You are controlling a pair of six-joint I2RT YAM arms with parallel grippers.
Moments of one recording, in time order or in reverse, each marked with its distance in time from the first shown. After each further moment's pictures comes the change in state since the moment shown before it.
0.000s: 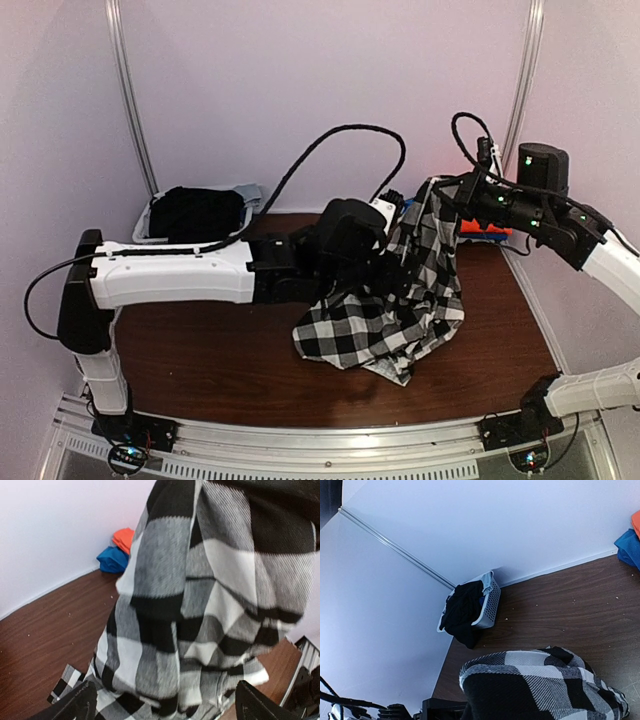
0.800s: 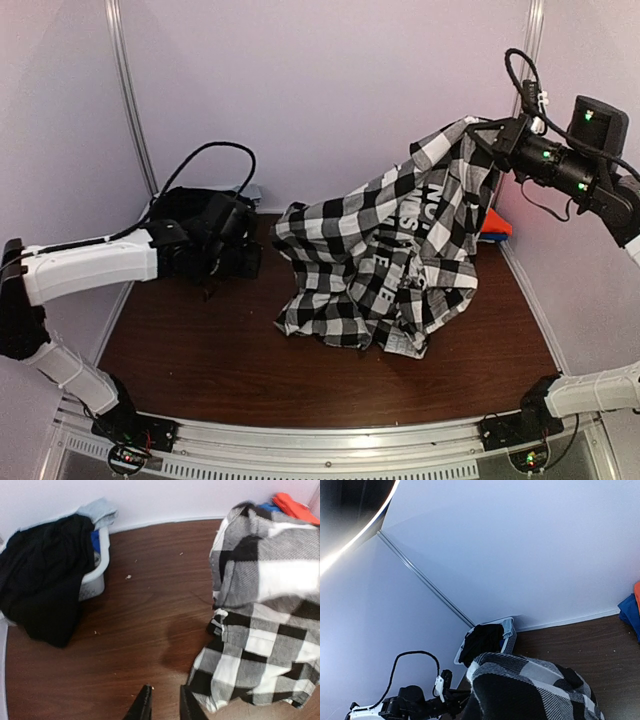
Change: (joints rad) left arm 0.414 -0.383 -0.498 -0.254 -0.060 -0.127; right arm -0.006 -0.016 0.315 -0.142 0.061 -0.084
